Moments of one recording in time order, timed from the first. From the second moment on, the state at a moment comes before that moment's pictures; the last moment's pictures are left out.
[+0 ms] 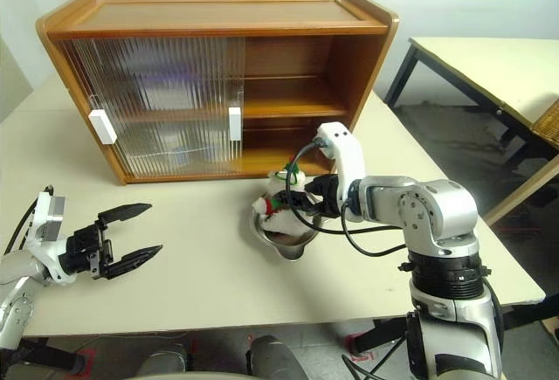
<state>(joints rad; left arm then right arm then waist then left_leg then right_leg) 0.07 0.56 0.13 -0.06 -0.52 -0.02 -1.19 -0.50 -0.60 -0.10 -0.26 0.64 1.45 0.48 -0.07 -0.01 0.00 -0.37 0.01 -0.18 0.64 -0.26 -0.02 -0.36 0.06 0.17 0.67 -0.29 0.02</state>
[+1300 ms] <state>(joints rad) 0.05 0.56 0.12 0.04 -0.51 -0.13 -1.17 -0.75 -0.67 -0.26 -0.11 0.71 1.52 0.61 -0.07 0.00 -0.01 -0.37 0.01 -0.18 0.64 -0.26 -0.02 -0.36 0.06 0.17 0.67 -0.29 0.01</state>
